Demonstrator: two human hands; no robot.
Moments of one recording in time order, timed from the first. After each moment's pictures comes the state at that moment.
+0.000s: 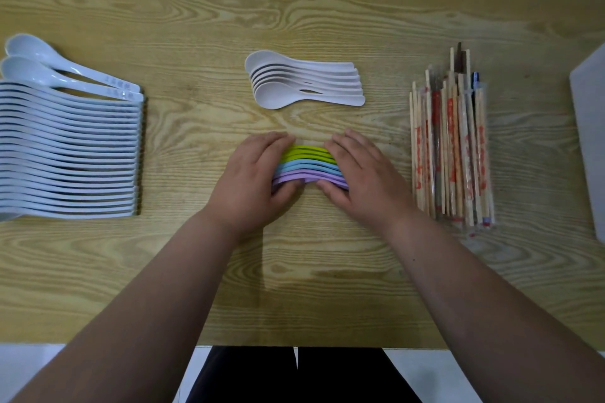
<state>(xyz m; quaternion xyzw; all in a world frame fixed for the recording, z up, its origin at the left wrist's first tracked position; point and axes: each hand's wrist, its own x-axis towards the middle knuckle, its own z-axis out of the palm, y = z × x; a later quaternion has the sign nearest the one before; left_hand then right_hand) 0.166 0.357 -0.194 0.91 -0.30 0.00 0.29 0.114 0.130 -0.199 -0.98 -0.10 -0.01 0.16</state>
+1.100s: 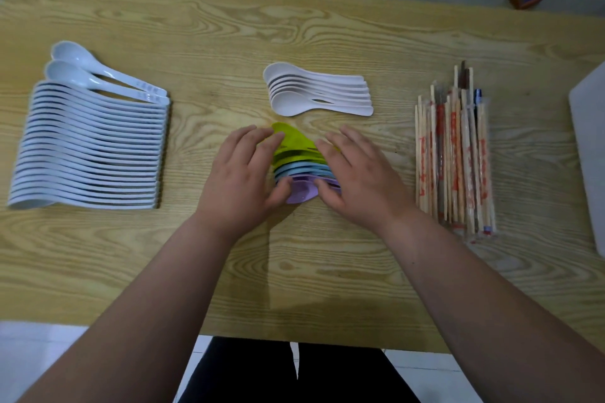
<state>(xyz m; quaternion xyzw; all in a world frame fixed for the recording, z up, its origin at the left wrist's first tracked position) 0.159 0.378 -0.157 0.94 -0.28 0.09 0.19 0.124 0.152 -0.164 -0.98 -0.15 -0.03 0.14</state>
